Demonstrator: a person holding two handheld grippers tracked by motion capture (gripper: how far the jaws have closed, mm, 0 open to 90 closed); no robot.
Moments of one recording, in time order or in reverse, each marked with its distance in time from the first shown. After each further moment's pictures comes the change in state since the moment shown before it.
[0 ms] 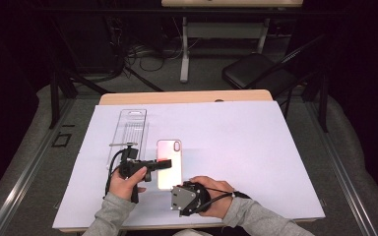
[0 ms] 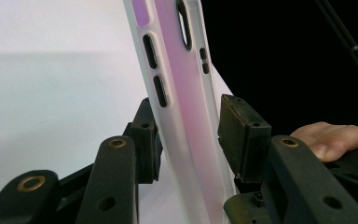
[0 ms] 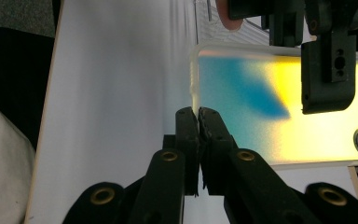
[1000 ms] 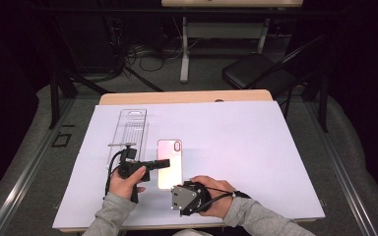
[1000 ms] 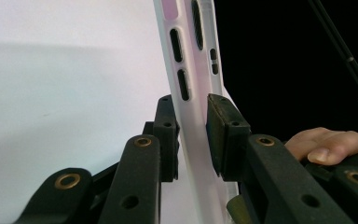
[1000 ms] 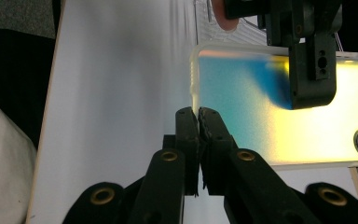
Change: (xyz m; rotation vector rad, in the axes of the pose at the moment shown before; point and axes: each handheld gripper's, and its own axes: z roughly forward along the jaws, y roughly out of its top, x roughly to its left) left arm 0.005 -0.002 -0.001 -0.013 -0.007 -0.056; right arm -0.001 0.000 -0.001 -0.004 0.004 0.008
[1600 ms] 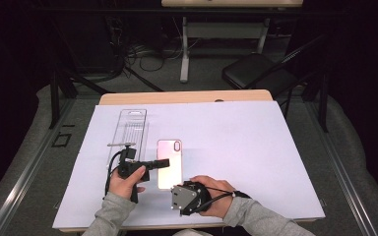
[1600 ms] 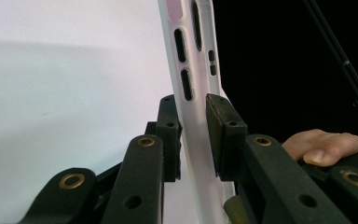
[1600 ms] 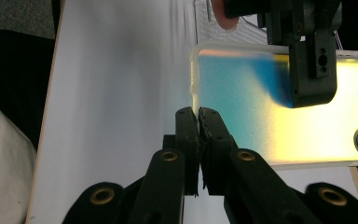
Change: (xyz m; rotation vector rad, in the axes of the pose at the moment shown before) left arm 0.001 0.000 -0.001 -0.005 -0.009 -0.015; right arm 0.000 0.000 0.000 0.000 0.001 0.004
